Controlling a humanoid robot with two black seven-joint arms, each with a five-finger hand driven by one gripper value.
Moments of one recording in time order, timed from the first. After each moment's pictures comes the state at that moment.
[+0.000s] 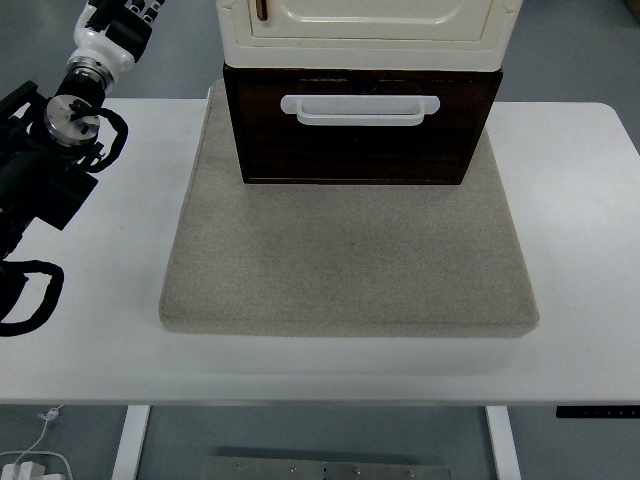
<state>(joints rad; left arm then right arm) -1.17 0.16 -0.65 -0.13 -0.41 -0.38 -0.18 0.00 0.00 -0.04 0.15 0.00 0.05 0.02</state>
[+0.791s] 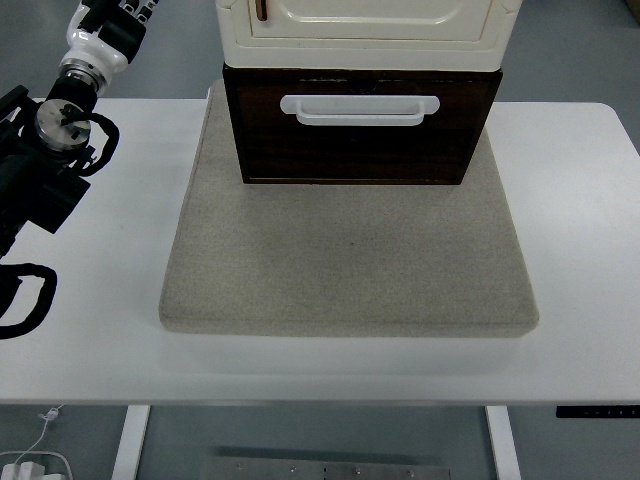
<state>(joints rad) -1.16 0.18 -0.65 -0.13 -0.40 -0.44 -0.18 0.00 0.00 -0.04 0.15 0.00 0.05 0.02</state>
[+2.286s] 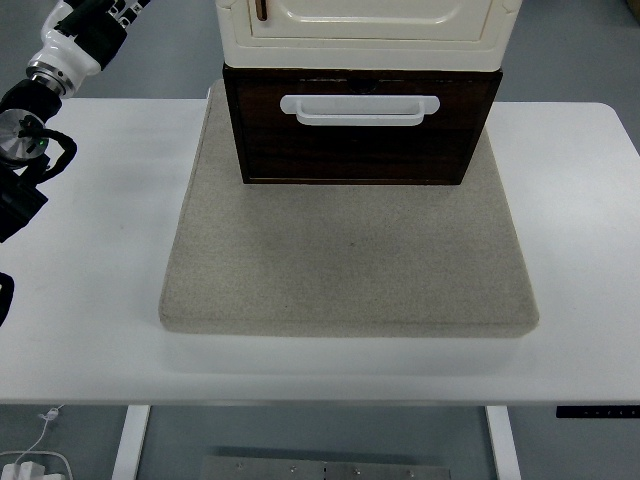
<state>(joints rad) -1.12 0.30 -0.61 -0.19 -0.24 -0.61 -0.19 0.00 0.00 -0.04 0.15 0.00 0.05 0.02</state>
